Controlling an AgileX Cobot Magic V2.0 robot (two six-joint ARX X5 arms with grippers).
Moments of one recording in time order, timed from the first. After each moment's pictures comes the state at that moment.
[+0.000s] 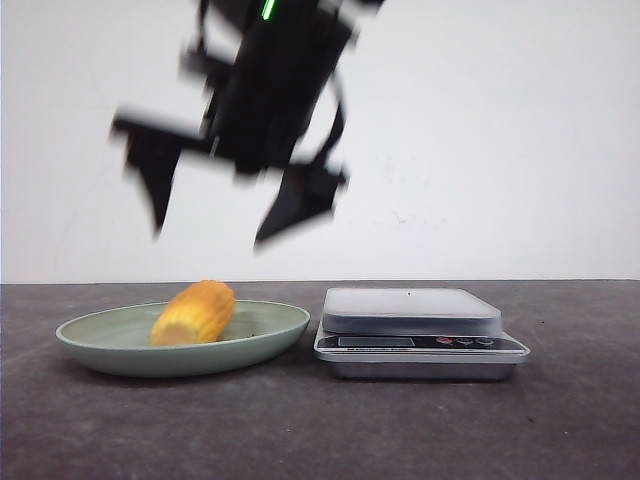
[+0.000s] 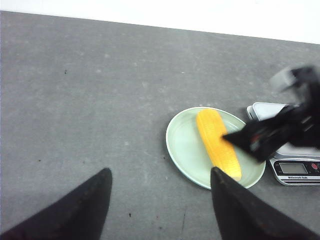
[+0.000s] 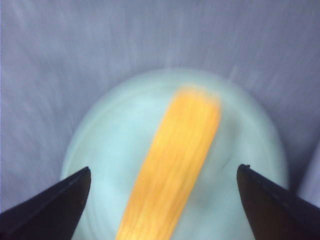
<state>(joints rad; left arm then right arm) -0.71 0.32 0.94 -1.09 -0.47 -0.40 0.87 1.78 1.33 -0.21 0.15 0.41</state>
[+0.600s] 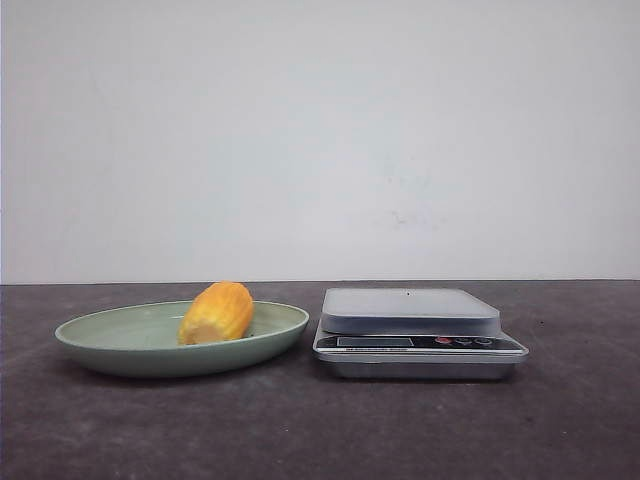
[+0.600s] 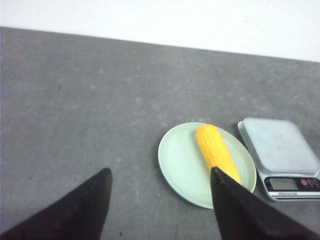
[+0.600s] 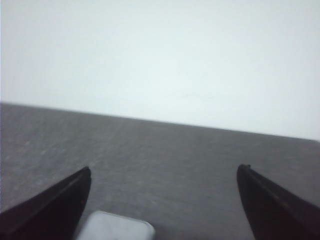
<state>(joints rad) -0.71 0.32 0.94 -1.01 -0.47 -0.38 0.54 0.79 1.35 -0.73 0.30 0.11</state>
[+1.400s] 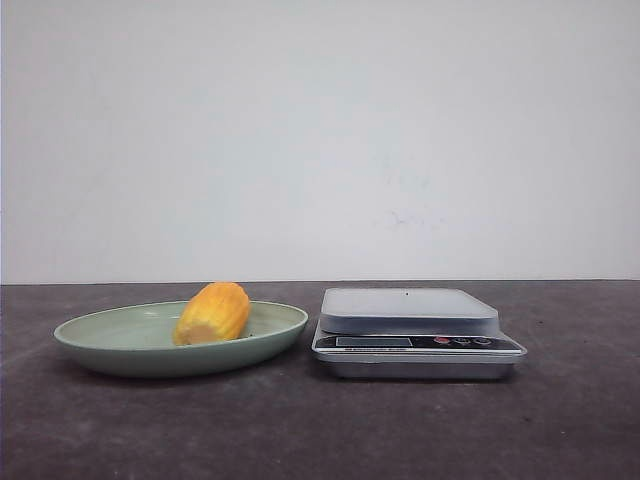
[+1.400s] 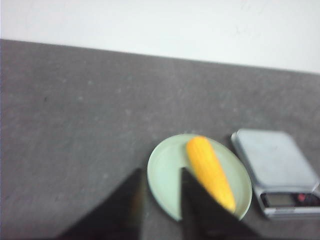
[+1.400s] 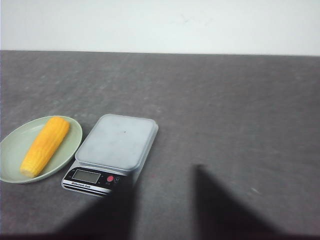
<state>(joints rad) -0.71 0.32 0.82 -0.82 -0.47 -0.36 0.53 0.28 0.91 -0.95 0.21 0.24</state>
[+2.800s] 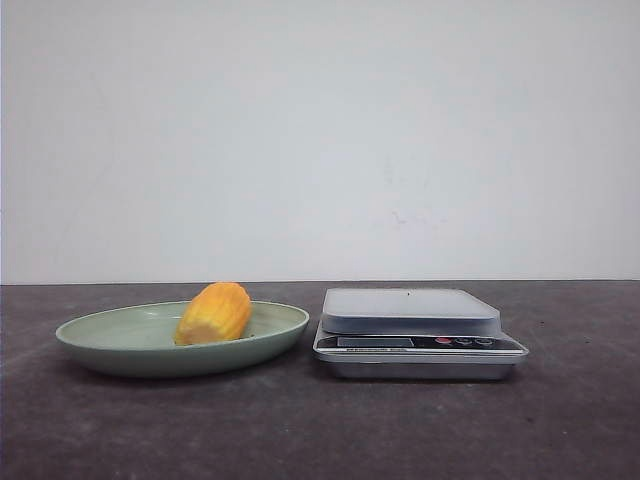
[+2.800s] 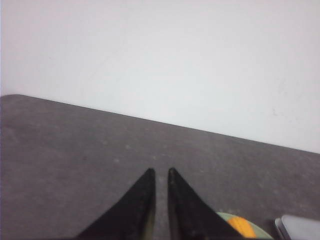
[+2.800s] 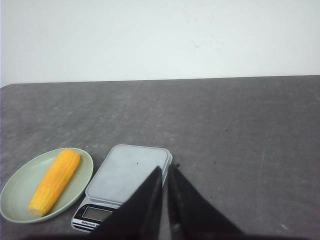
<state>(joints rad) -0.27 0.13 0.48 -0.36 -0.24 -0.23 0.53 0.28 0.81 -0.74 0.21 0.26</state>
